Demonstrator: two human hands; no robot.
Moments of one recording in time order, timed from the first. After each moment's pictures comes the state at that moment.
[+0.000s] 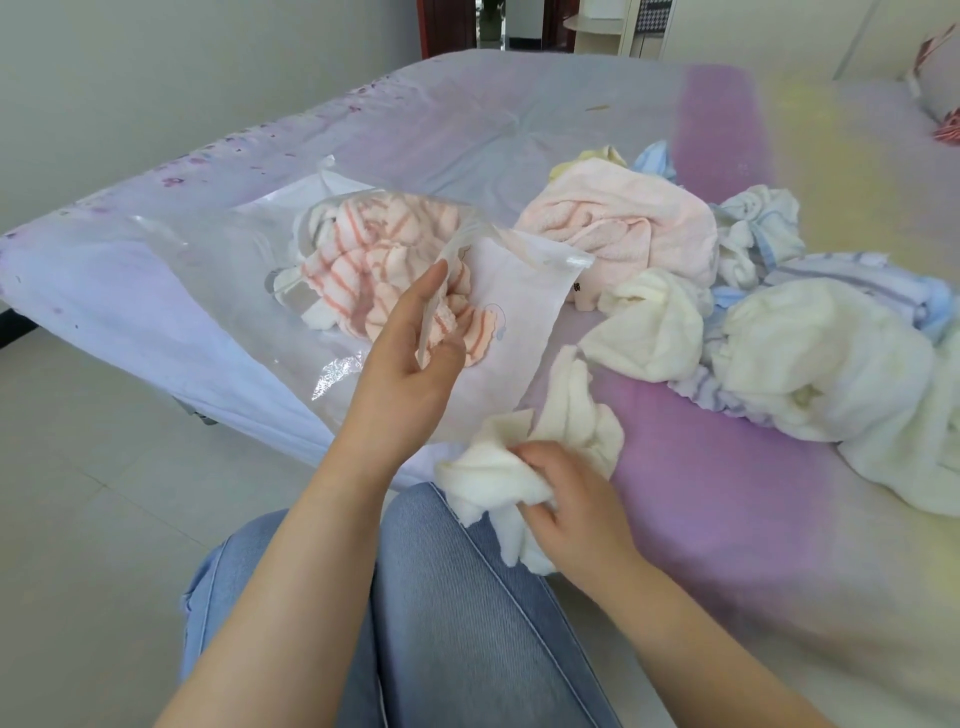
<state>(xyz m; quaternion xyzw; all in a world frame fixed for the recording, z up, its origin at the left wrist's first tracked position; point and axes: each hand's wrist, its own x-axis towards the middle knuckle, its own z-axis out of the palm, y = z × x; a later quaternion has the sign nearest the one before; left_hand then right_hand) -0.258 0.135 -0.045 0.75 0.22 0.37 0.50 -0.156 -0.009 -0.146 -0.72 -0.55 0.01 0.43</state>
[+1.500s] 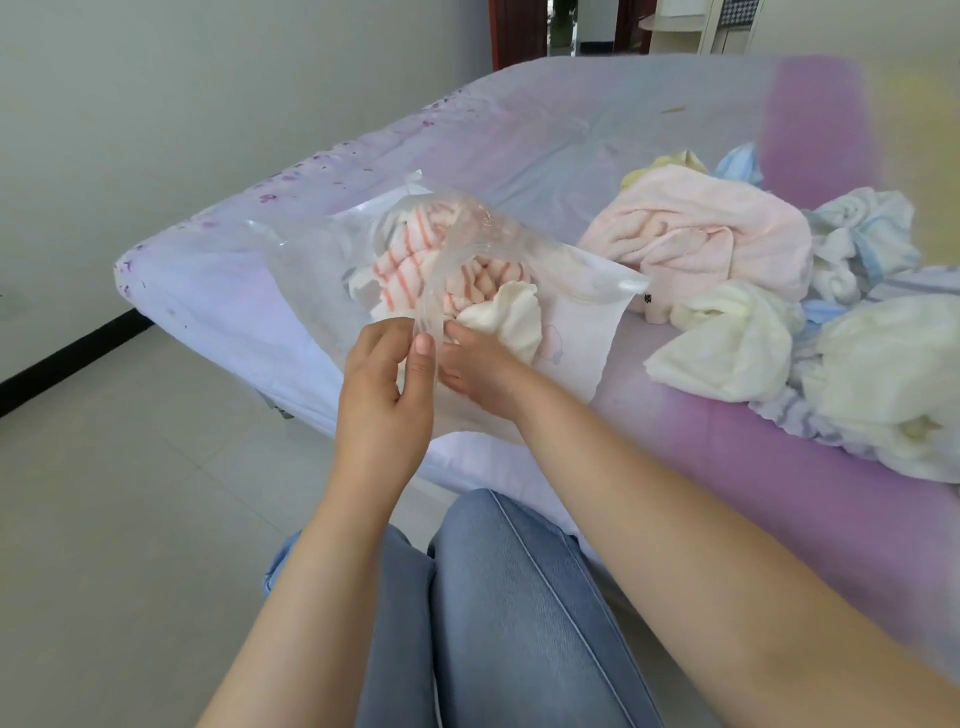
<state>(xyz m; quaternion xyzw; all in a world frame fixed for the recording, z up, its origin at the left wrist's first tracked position) -0.305 0.155 -0.052 0.78 0.35 0.45 0.27 -0.165 0.191 -0.088 -0.61 -0.39 0.50 0.47</state>
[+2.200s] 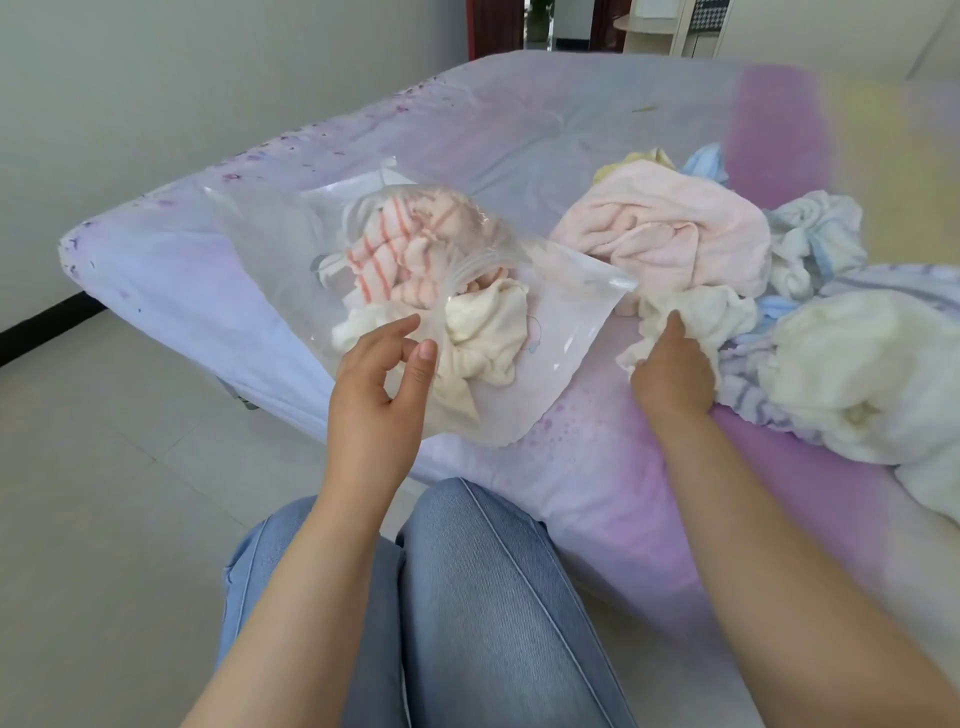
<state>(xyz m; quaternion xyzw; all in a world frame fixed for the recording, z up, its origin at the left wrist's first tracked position) -0.297 0.144 -0.071 0.74 0.35 0.46 0.35 -0.014 0.071 -0.135 -0.94 -0.25 0.01 0.23</state>
